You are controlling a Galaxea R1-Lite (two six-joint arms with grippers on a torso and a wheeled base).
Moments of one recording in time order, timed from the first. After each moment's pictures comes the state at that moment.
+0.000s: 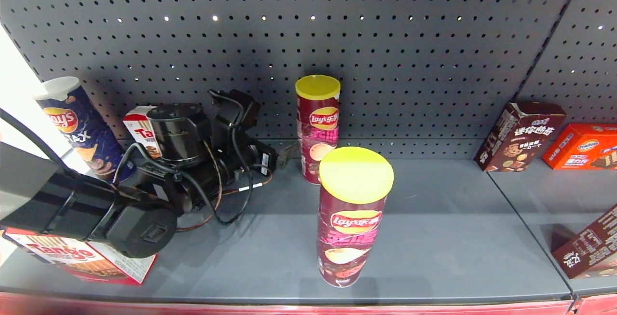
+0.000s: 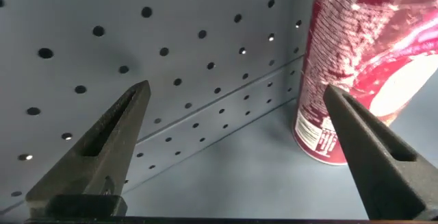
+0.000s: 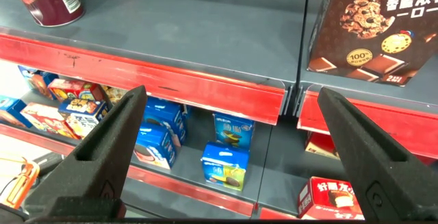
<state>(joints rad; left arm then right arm) -0.41 1.91 -0.90 -0.98 -0.06 0.20 0.31 0.00 0.00 0.00 0.00 -0.02</state>
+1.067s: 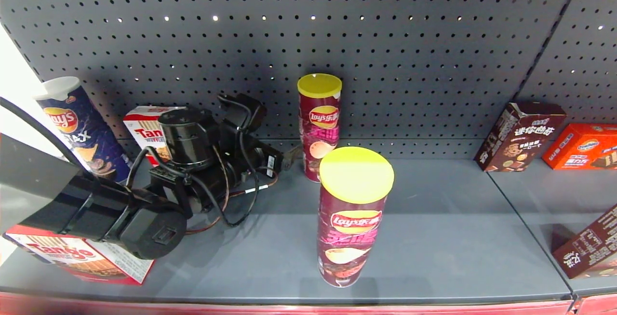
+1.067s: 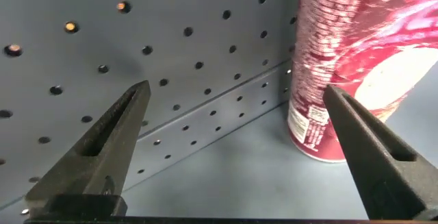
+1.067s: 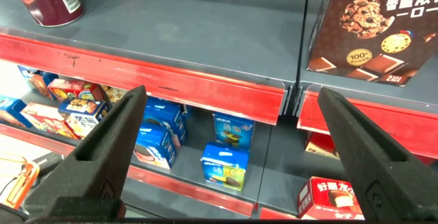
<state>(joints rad) -0.42 1.94 -0.91 -1.01 -0.03 0.20 0.31 0.00 0.00 0.00 0.00 -0.02</state>
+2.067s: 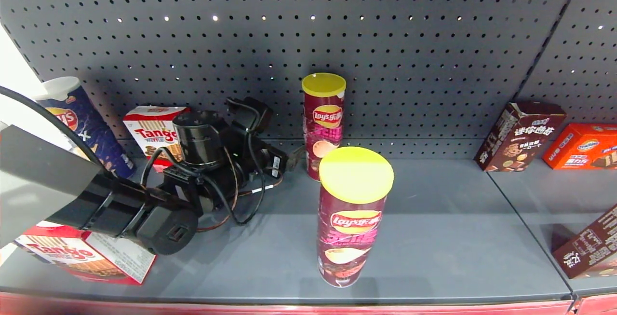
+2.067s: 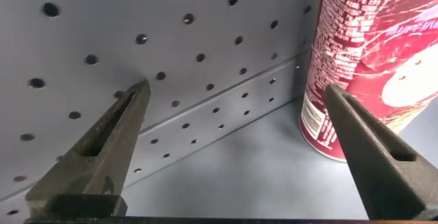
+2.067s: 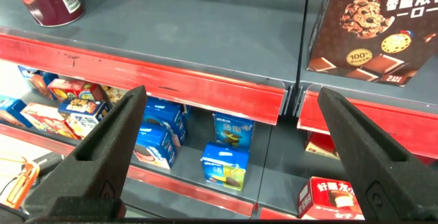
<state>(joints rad) -0.44 1.98 -0.94 -1.00 0.01 0.20 0.31 0.00 0.00 0.00 0.00 -0.02</state>
